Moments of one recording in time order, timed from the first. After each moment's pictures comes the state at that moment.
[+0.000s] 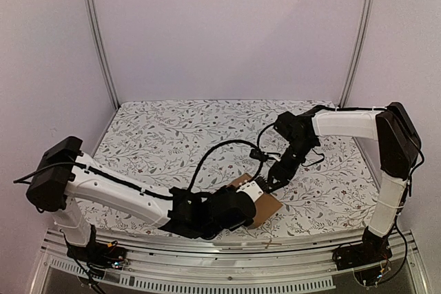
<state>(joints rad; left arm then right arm) -1.46 1.84 1.11 -0.10 -0.75 -0.10 0.62 1.88 1.31 -0.94 -0.58 -0.36</state>
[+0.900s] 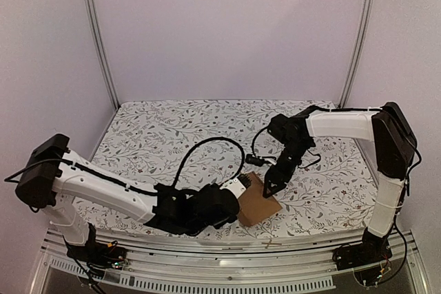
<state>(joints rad) -1.42 1.75 1.01 -0.14 -0.72 -0.16 0.67 1.91 1.35 -0.99 -0.55 -0.35</state>
